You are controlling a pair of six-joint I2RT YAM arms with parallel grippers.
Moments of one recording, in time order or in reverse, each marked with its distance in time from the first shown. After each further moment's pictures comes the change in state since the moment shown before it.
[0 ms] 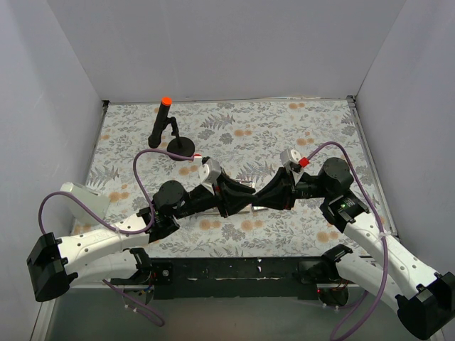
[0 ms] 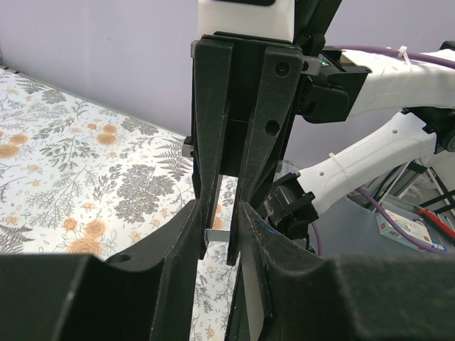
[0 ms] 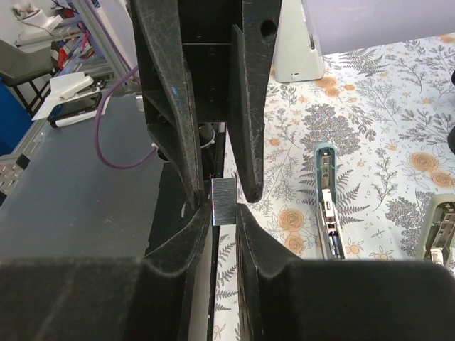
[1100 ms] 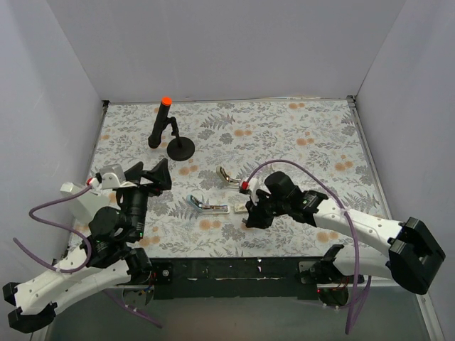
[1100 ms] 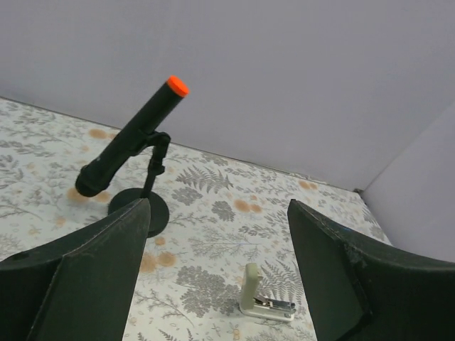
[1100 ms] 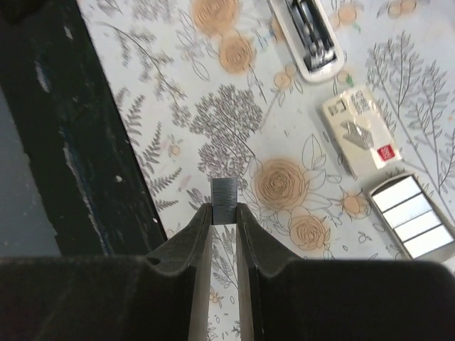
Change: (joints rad) left arm 0.011 -0.565 -0.038 -0.410 -1.186 0.184; right arm 0.287 0.308 0.002 -0.492 0.606 -0.277
